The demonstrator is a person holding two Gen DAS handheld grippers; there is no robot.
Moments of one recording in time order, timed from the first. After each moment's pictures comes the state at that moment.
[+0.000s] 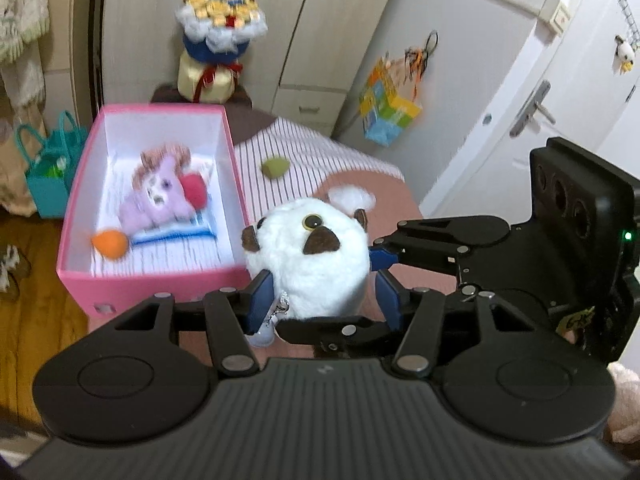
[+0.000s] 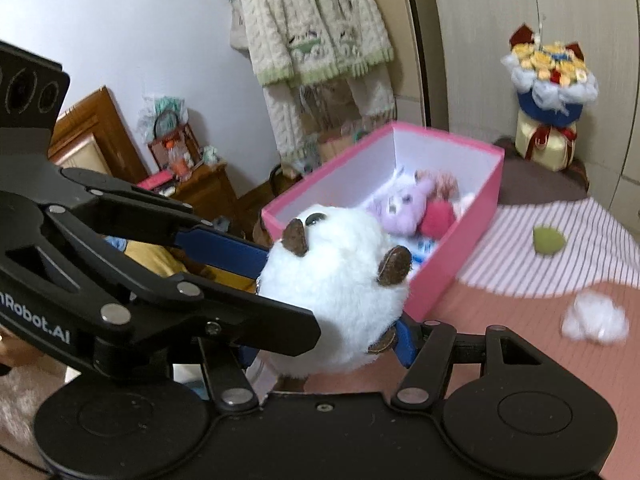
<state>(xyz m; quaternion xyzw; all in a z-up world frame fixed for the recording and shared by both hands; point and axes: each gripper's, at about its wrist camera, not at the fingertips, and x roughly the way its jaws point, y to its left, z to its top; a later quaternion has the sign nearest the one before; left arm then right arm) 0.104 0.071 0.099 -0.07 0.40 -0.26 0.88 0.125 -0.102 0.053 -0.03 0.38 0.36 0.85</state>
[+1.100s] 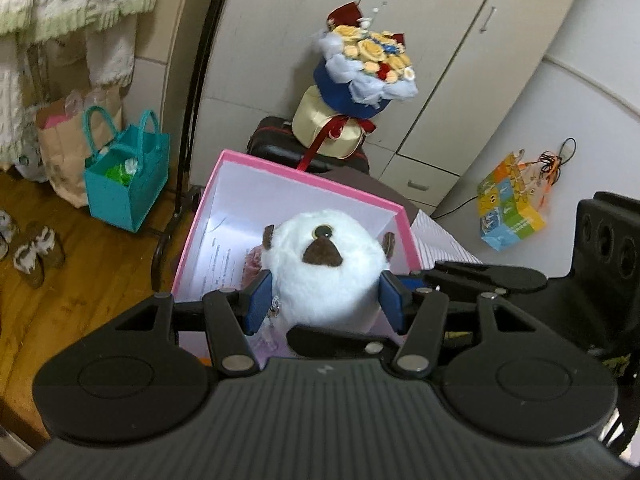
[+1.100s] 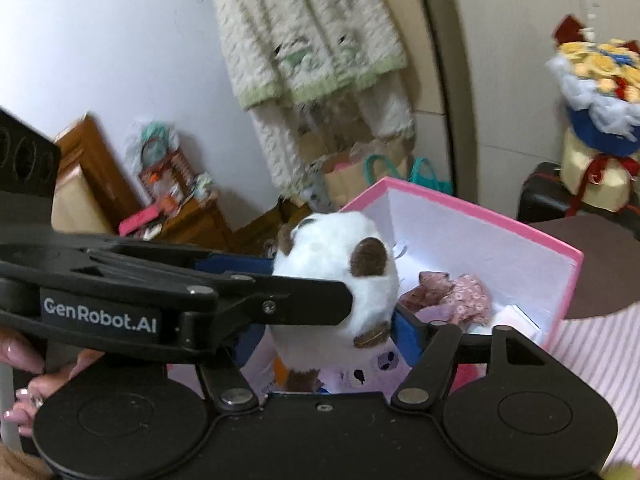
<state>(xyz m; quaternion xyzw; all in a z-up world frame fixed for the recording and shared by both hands) 0.285 0.157 0.016 -0.17 0.37 -0.12 0.90 0.331 -0.016 0.001 -0.01 0.37 0.41 0.83</state>
